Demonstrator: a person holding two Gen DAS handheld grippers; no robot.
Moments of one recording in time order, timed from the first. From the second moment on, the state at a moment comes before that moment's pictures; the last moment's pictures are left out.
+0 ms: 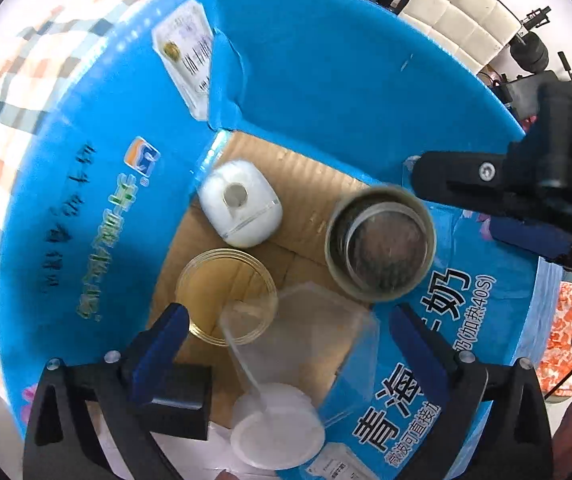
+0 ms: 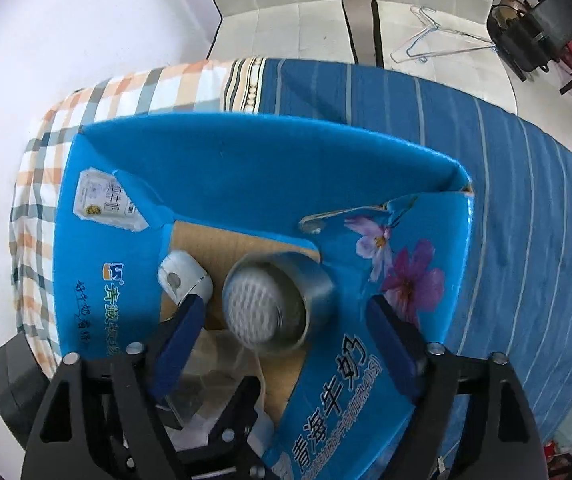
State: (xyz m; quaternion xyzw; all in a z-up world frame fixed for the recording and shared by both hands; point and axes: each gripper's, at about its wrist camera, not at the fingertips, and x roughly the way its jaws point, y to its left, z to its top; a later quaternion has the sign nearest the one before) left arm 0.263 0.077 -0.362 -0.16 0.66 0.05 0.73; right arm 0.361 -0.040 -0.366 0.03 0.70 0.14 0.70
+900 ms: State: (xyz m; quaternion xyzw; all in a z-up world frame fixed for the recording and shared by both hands) left arm 0.183 0.110 -0.260 -0.03 0.59 0.11 0.80; right arm 0.255 -0.076 -0.276 0.04 0.64 0.18 0.74
